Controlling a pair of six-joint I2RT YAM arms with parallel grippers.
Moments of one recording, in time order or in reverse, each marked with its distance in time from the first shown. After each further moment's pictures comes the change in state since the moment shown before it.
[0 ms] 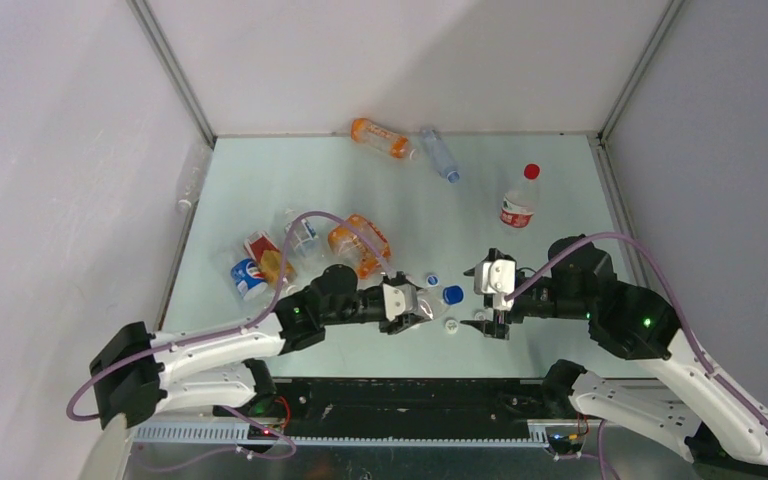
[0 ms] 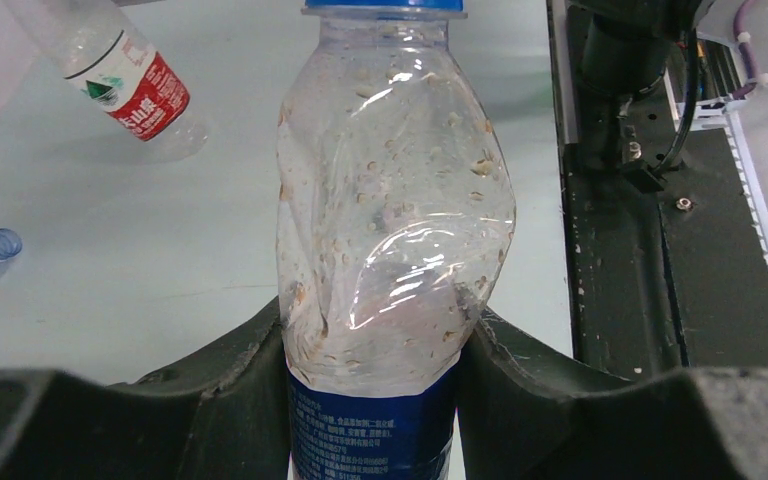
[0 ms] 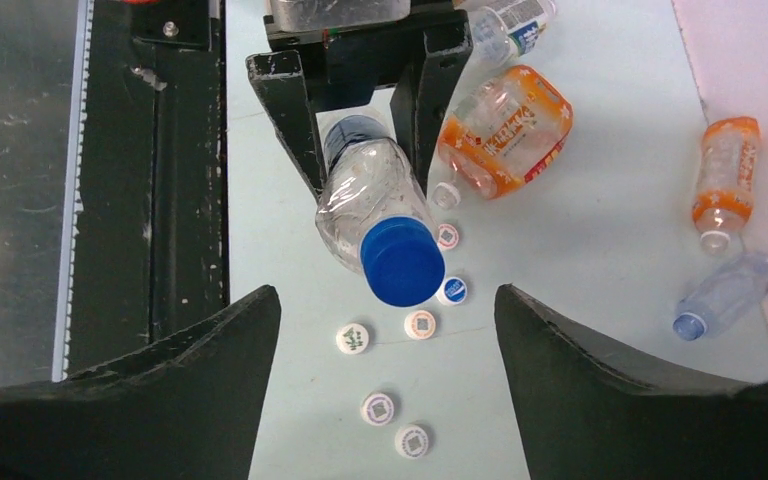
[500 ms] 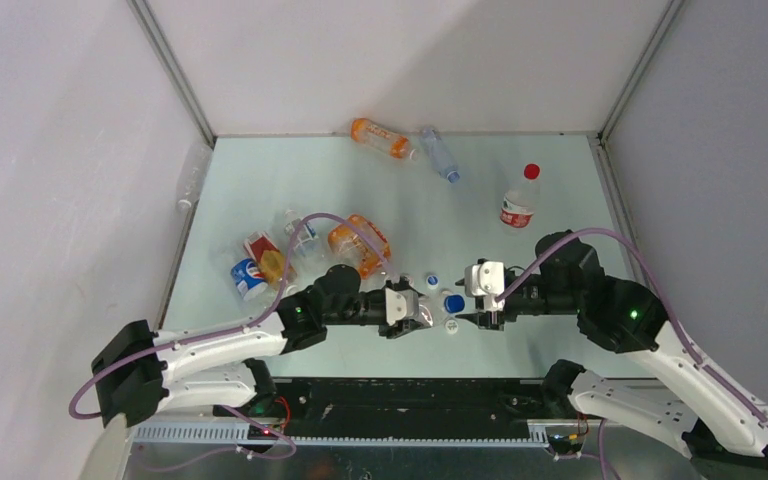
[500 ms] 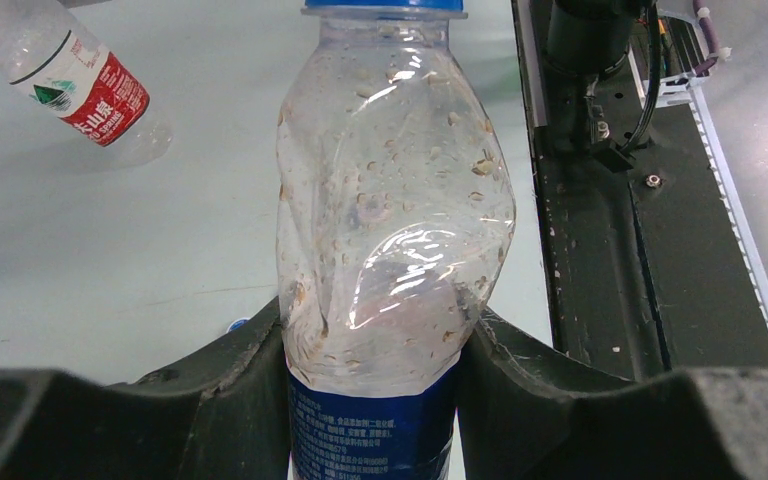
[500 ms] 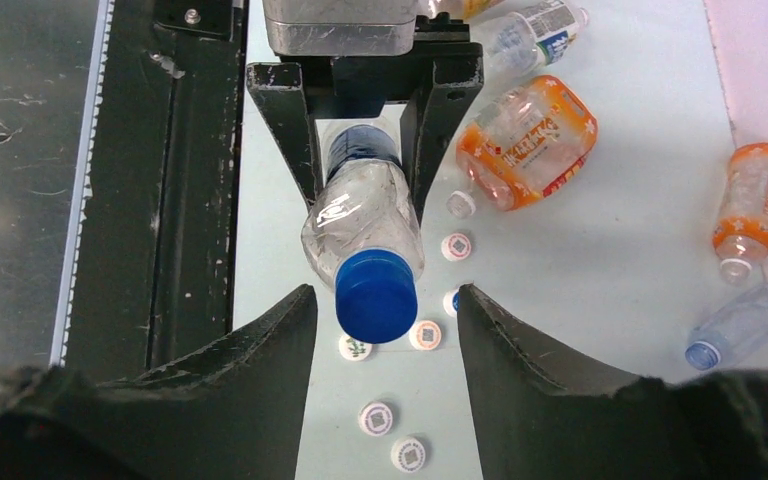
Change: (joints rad) left arm 0.000 0.021 0.006 -0.031 0.067 0.023; right arm 0.005 0.031 -0.006 0.008 -0.053 -0.066
